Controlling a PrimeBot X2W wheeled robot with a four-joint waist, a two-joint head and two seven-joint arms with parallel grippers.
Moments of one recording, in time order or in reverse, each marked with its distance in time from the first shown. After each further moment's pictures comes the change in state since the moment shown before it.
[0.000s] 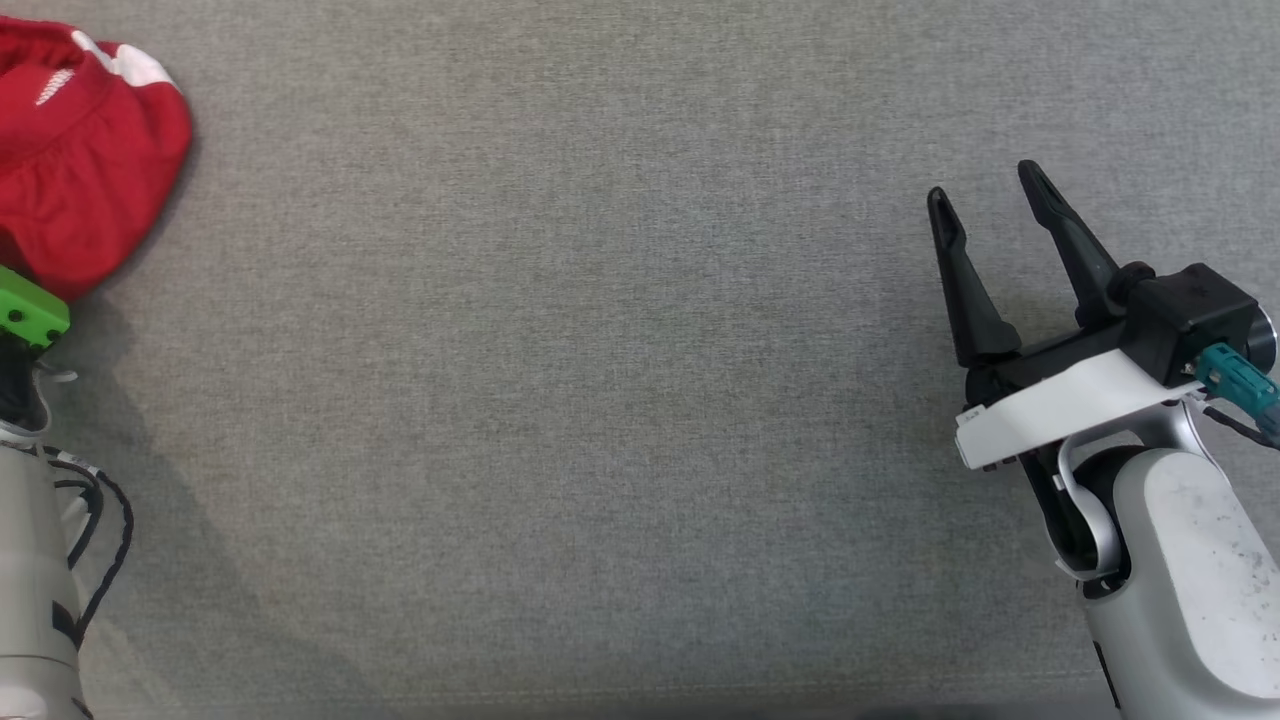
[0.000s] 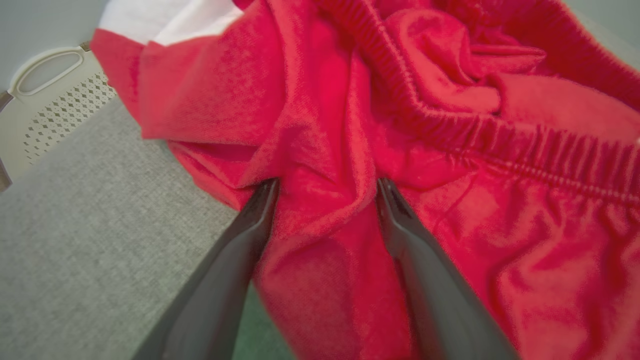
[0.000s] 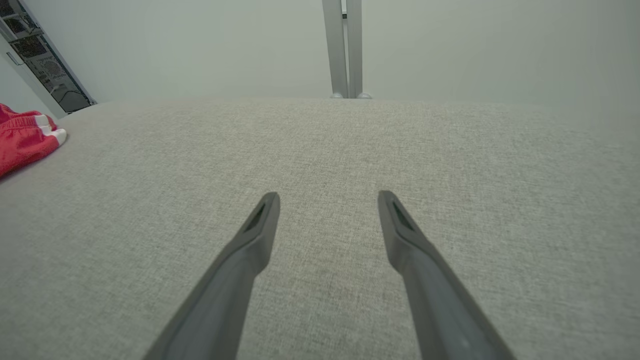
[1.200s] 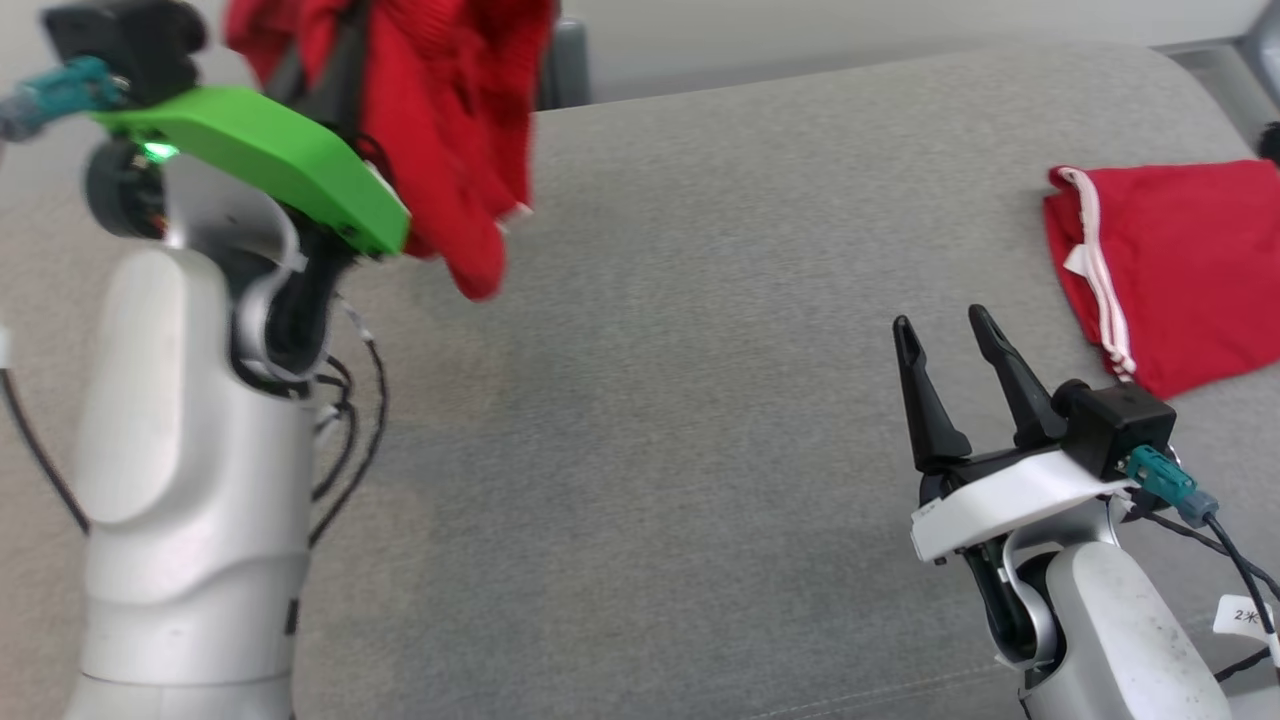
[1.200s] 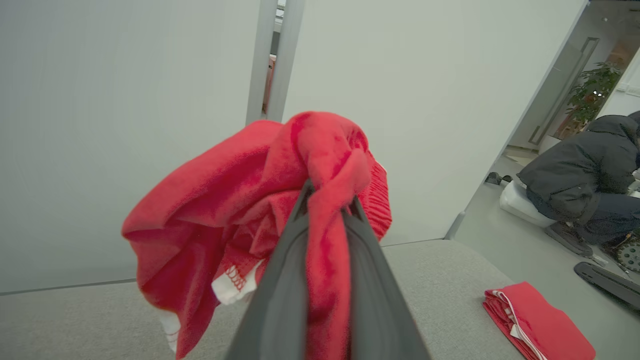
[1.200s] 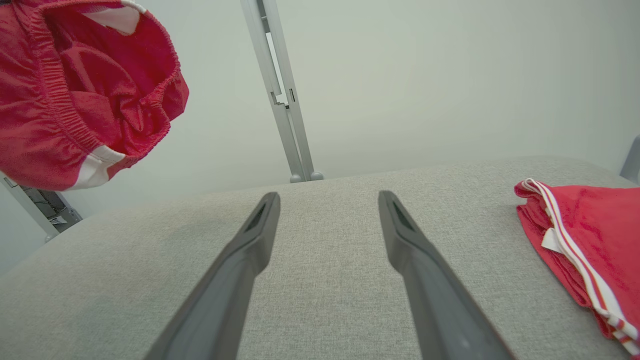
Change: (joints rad) left arm 0.062 -0.198 -0.366 -0.647 -0.055 -0.171 0.114; right arm 0.114 0.092 0.001 0.198 0.080 0.000 -0.128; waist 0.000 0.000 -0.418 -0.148
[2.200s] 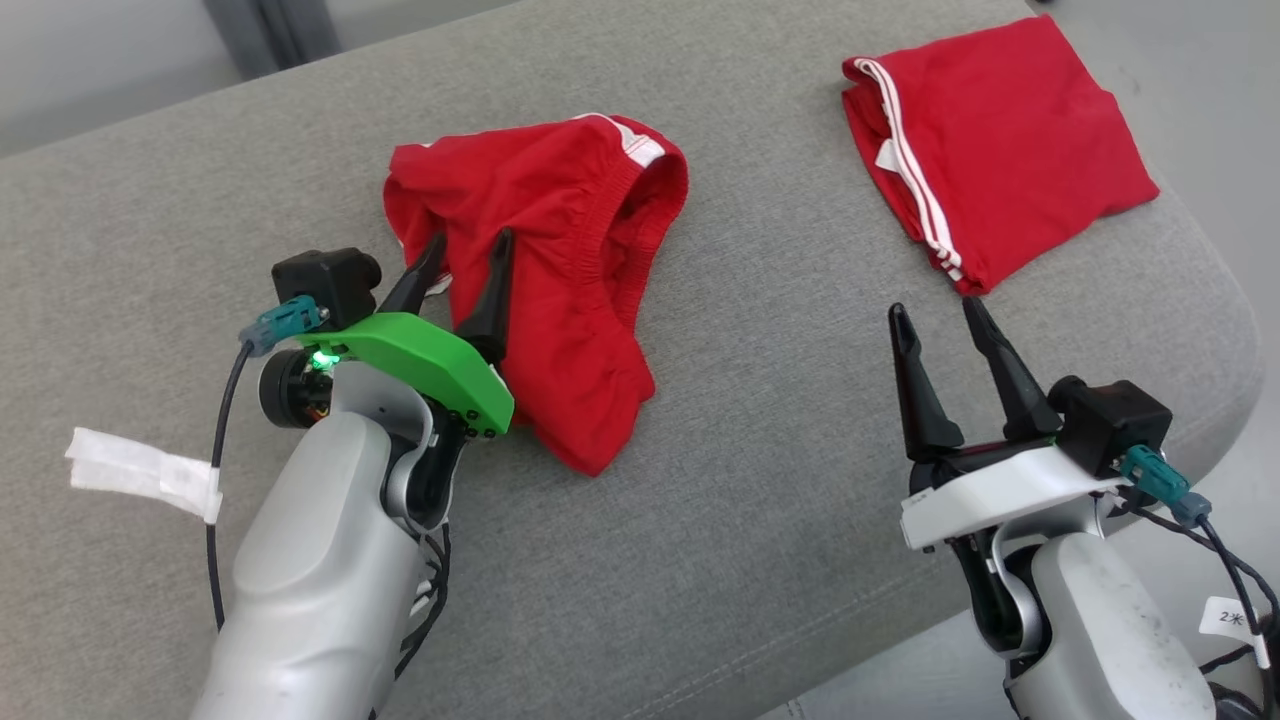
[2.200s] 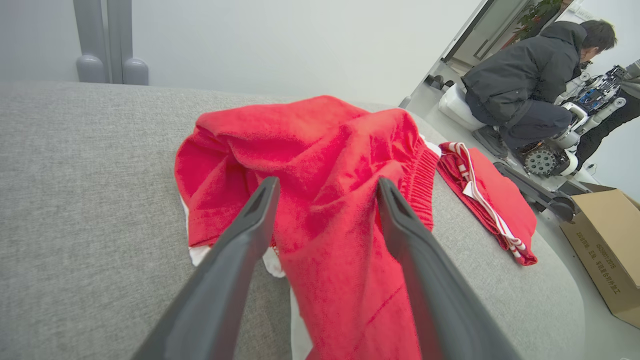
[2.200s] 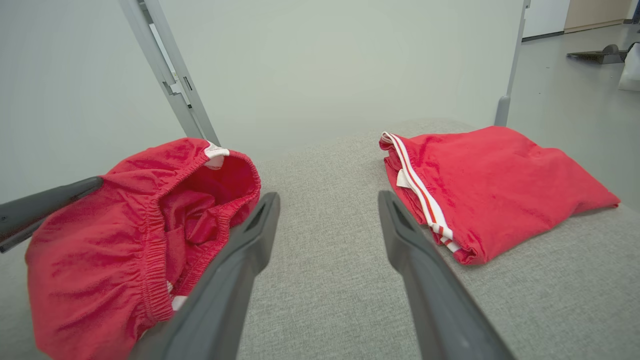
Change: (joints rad) left arm 0.129 -0.045 -0.218 0.381 -0.072 0.003 -0.328; right arm -0.030 0.035 0.000 0.054 0.014 0.000 -0.067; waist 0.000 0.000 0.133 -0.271
